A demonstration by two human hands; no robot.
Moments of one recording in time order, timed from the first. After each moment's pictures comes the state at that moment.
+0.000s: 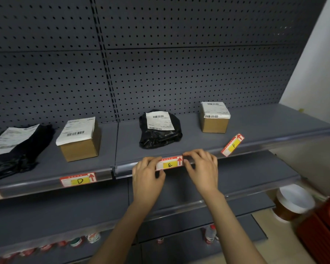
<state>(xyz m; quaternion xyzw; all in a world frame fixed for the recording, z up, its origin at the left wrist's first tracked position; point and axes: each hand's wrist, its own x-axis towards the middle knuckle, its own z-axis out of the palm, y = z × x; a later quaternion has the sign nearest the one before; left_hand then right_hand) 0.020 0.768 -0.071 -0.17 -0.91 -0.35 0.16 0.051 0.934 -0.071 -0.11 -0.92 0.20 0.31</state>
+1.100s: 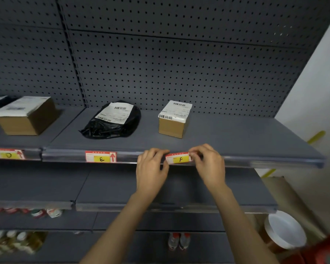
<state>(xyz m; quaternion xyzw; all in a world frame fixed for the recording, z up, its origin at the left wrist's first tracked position) 0.048 1.002 -0.073 -0.12 -0.91 -0.32 0.23 0.058 1.171 -0.051 -0.02 -0.92 0.28 0.28</state>
